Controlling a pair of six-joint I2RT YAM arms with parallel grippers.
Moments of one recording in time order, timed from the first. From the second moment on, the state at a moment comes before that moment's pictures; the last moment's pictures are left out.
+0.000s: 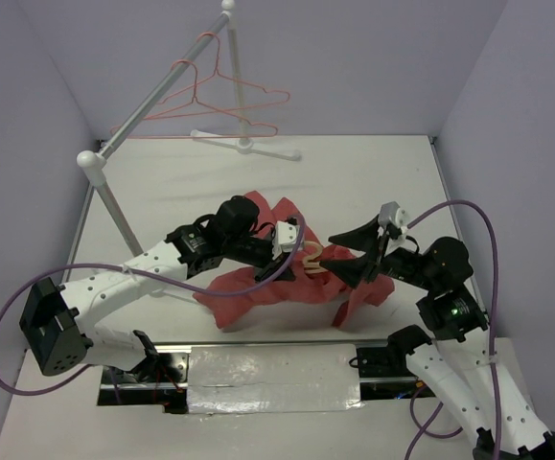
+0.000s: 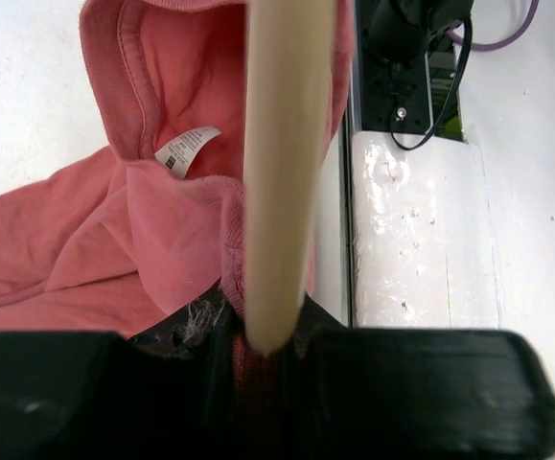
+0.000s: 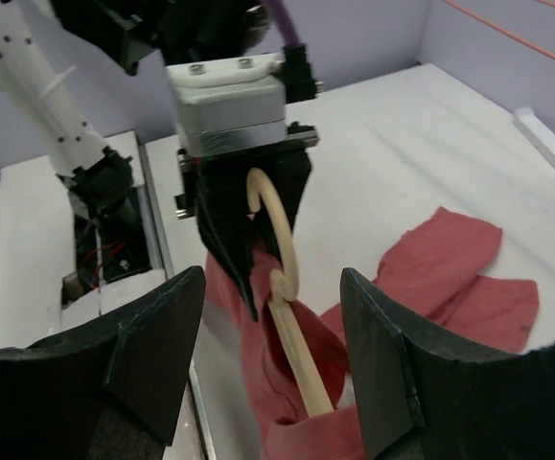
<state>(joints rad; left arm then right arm) -0.86 1.33 1.09 -0.36 0.63 0.25 0.38 0.50 0.69 -0.10 -0.78 0.15</state>
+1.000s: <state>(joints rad) -0.84 1.33 1.23 -0.37 0.40 0.14 0.48 0.70 0.78 -0.01 -0.65 0.15</state>
